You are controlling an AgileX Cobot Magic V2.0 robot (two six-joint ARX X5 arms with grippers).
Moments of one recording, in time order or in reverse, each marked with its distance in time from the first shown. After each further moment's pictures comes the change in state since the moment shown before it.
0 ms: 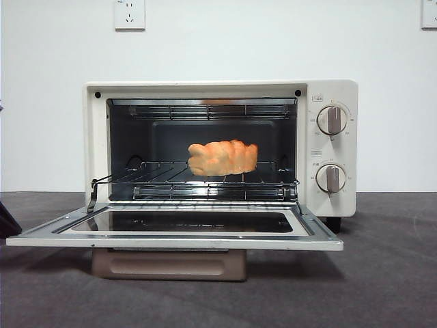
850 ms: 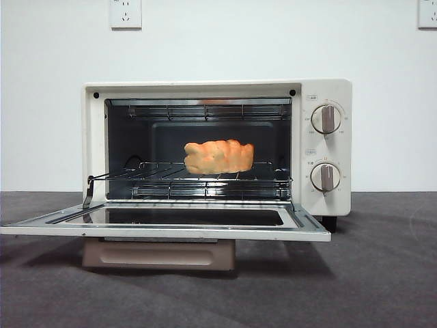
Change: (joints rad) left arm 0.026 -0.069 0.011 -0.074 -0.145 0.017; right arm 0.000 0.001 0.000 0.043 0.082 0.000
